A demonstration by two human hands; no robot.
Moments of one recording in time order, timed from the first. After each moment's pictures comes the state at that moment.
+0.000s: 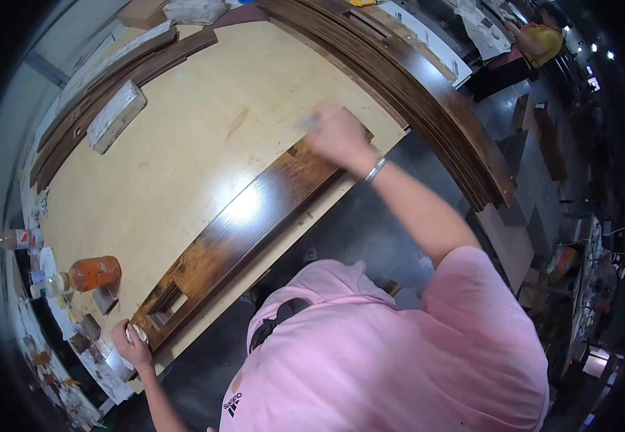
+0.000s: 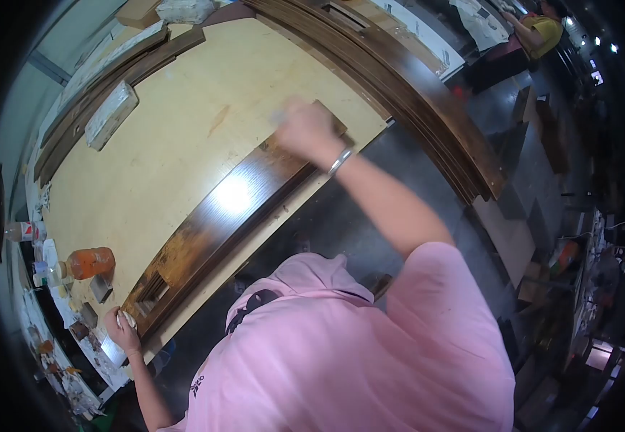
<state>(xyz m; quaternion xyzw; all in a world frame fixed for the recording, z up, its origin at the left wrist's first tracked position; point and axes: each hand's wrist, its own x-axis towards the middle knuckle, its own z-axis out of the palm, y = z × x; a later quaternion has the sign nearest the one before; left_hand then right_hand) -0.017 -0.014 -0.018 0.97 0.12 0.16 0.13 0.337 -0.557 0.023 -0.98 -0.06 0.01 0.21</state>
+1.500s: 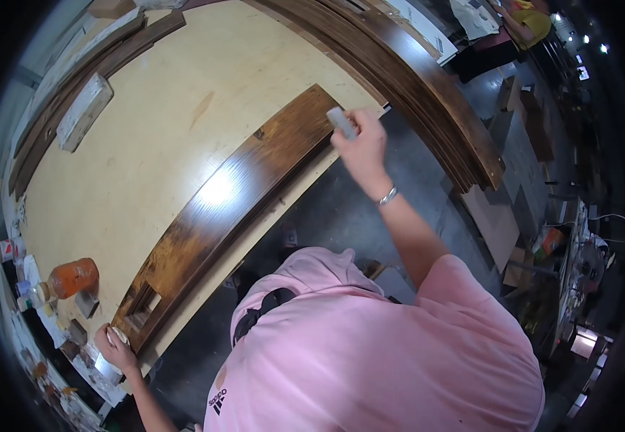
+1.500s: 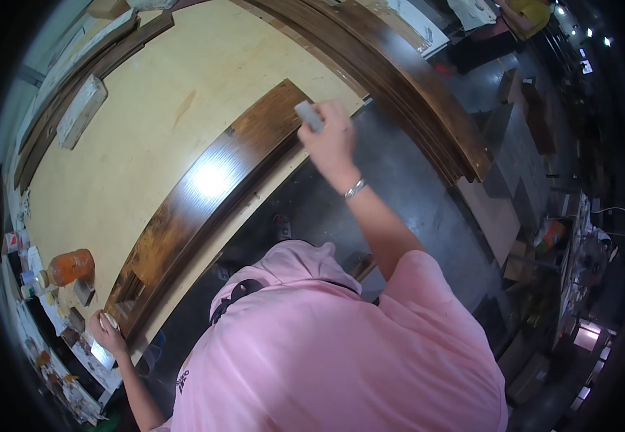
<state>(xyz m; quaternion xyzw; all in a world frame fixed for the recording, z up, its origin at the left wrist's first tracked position) -0.020 -0.007 -0.025 0.97 0.16 0.16 0.09 0.274 -0.629 -0.022 -0.90 0.00 -0.26 0.36</state>
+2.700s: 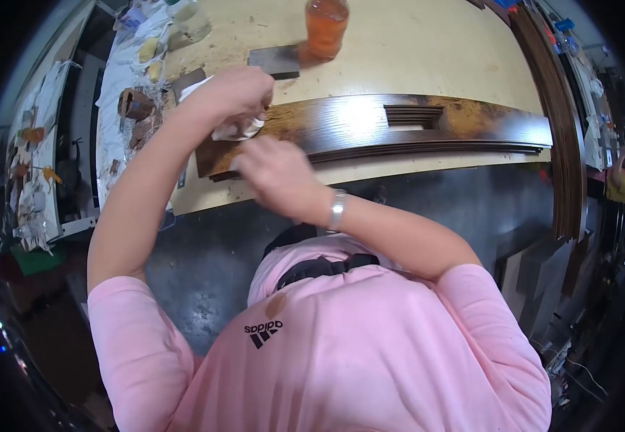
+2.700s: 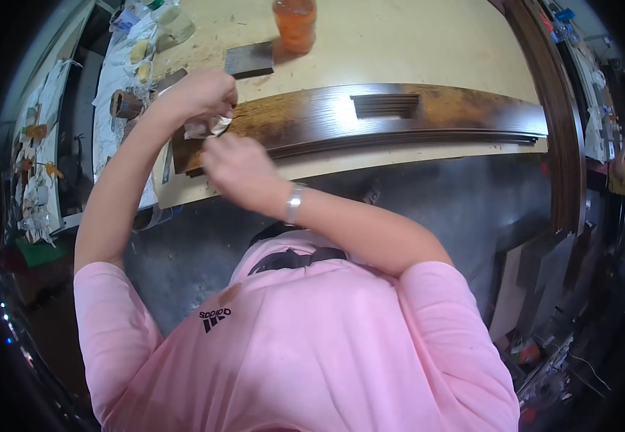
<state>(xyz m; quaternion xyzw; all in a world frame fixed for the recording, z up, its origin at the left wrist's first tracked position) -0.009 0.141 0.048 0.97 -0.15 -0.18 0.04 -0.067 -0.040 -0.007 -0.73 -0.56 -0.10 0.38</state>
